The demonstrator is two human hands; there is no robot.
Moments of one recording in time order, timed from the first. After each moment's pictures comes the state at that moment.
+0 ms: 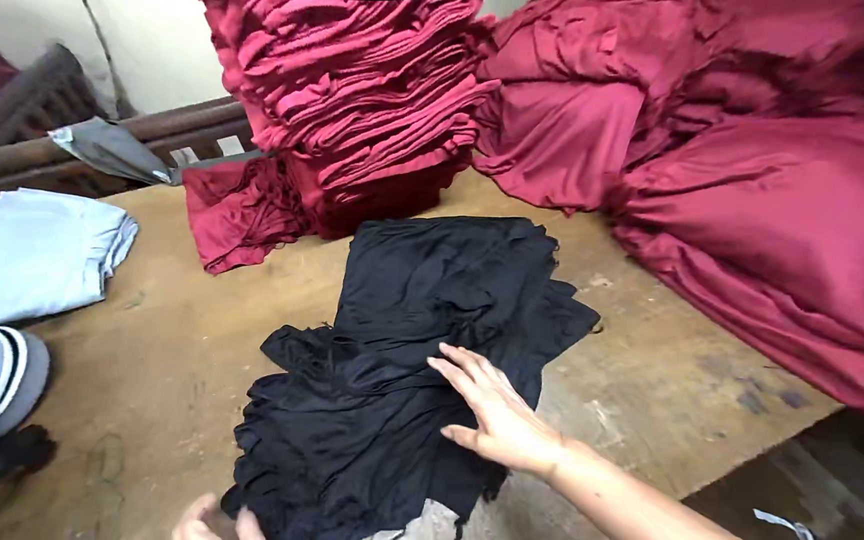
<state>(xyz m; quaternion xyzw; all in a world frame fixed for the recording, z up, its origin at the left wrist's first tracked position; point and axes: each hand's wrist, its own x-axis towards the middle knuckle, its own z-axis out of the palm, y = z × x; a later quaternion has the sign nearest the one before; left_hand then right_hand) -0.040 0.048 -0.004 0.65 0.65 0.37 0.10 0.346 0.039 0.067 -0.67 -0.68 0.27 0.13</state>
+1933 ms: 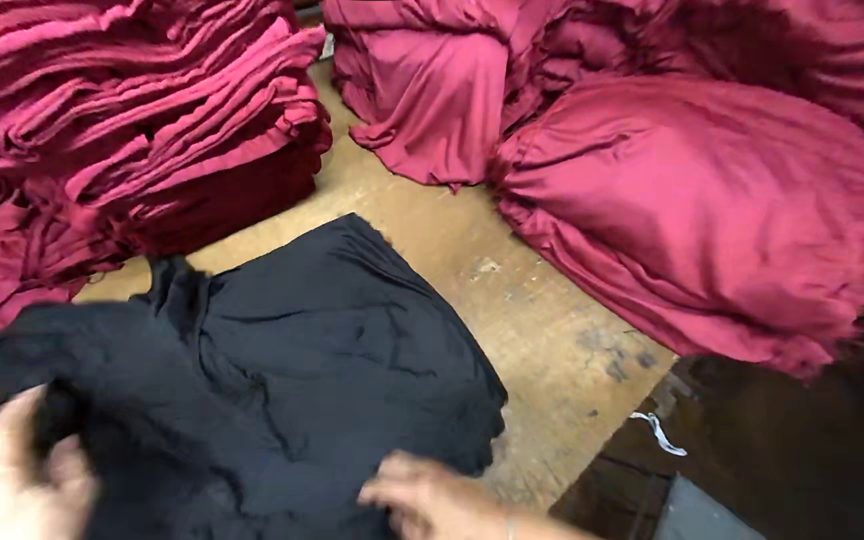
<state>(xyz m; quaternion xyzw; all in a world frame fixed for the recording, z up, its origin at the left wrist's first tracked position) 0.108 0.220 0.124 0.84 0.52 0.14 0.05 0.408 -0.018 0.048 -0.56 -0.65 0.44 0.26</state>
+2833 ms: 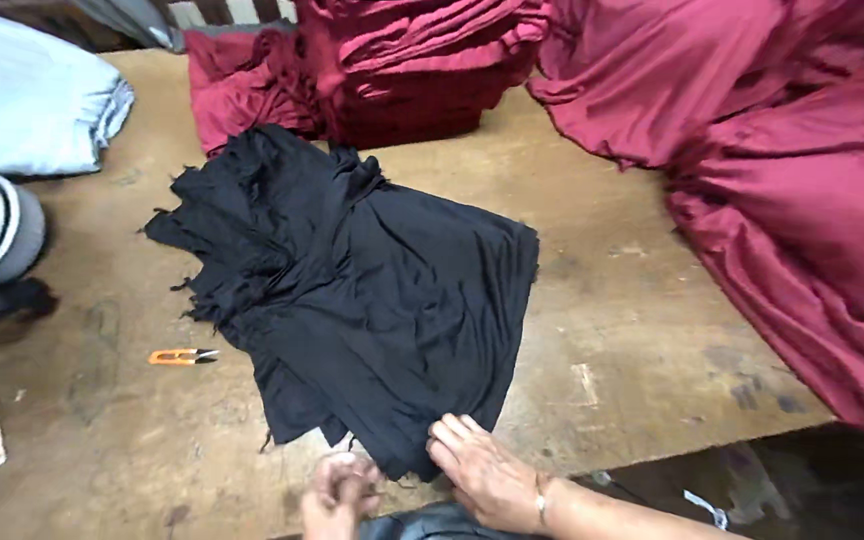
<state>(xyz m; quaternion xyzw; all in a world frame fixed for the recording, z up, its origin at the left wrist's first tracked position) 0.099 -0.086 0.033 0.30 0.66 0.33 0.60 0.343 -0.074 0.011 -0.41 -0.88 0.25 0.06</state>
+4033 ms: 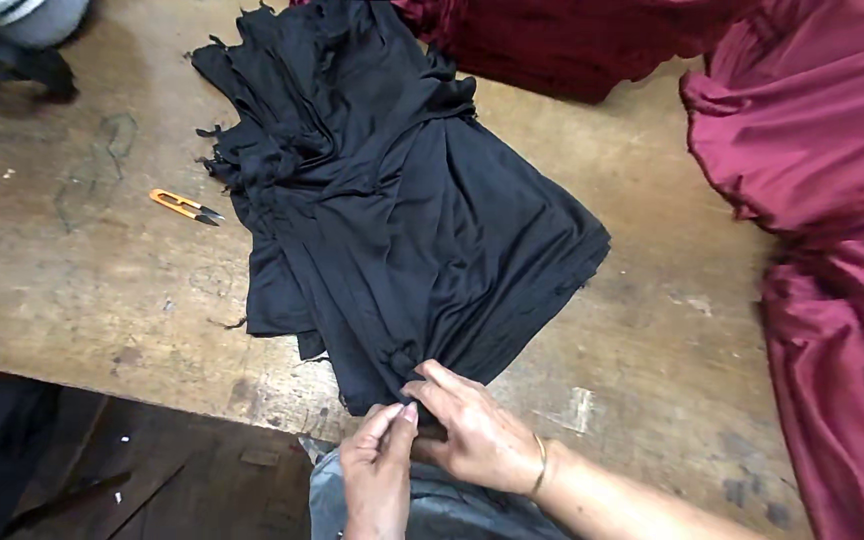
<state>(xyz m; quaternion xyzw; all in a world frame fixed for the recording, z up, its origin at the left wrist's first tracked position) 0.226 -0.123 0.024 0.21 0.61 0.55 0.53 0.365 -0.038 0.032 -0.34 -0.86 0.36 0.12</state>
